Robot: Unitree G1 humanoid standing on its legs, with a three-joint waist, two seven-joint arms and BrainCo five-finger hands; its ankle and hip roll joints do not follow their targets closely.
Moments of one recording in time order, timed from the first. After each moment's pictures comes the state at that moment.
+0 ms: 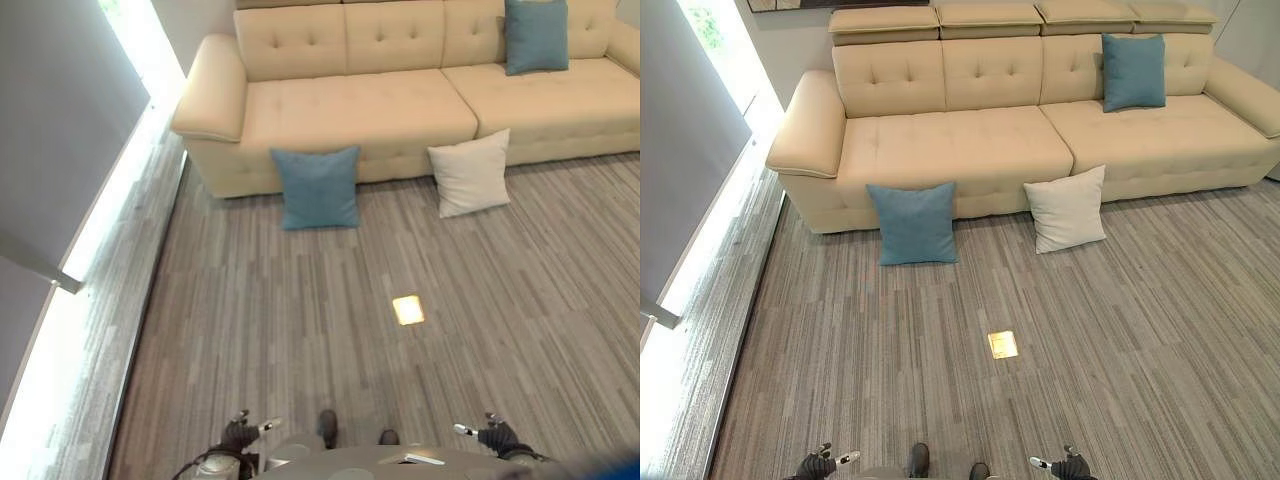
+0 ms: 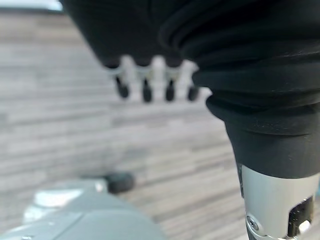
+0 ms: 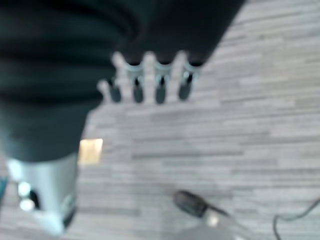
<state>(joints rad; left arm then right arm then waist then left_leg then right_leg) 0.03 0.22 -0.21 1.24 -0.28 -0.16 0.09 0.01 -0.25 0.25 1.31 0.17 -0.16 -0.16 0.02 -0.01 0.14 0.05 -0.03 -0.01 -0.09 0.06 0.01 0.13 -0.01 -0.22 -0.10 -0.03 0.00</state>
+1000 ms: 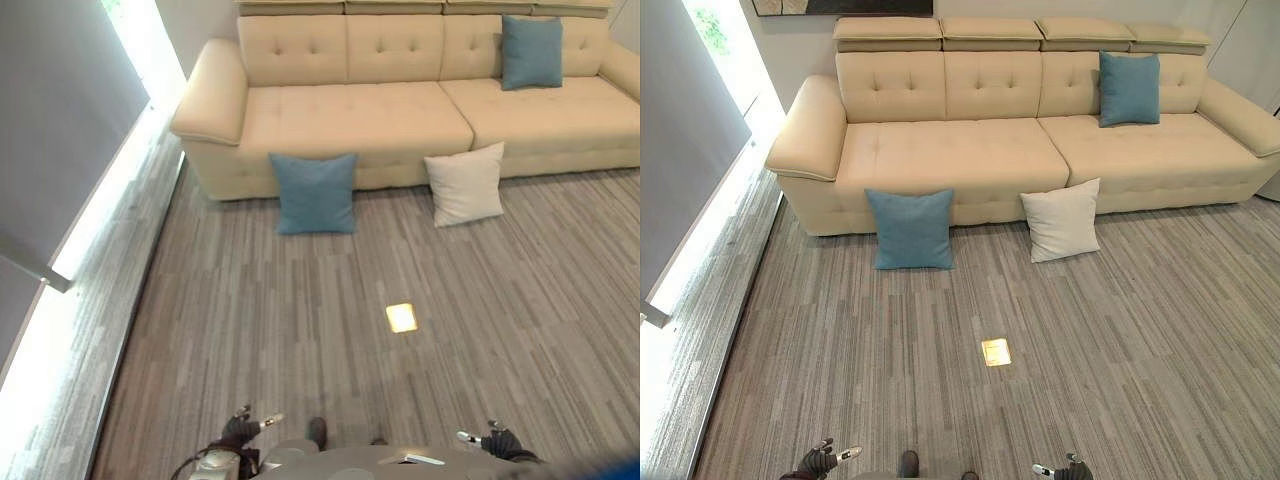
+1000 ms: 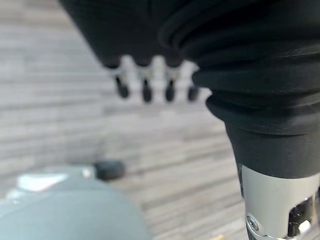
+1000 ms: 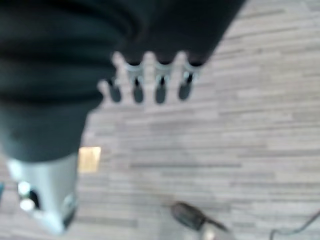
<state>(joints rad) 0.02 0.22 -0.21 1.24 -0.28 -0.16 0.07 0.01 -0.25 0.25 1.33 0.17 -0.16 -0.15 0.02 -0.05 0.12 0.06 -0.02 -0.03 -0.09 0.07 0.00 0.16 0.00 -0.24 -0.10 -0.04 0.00</state>
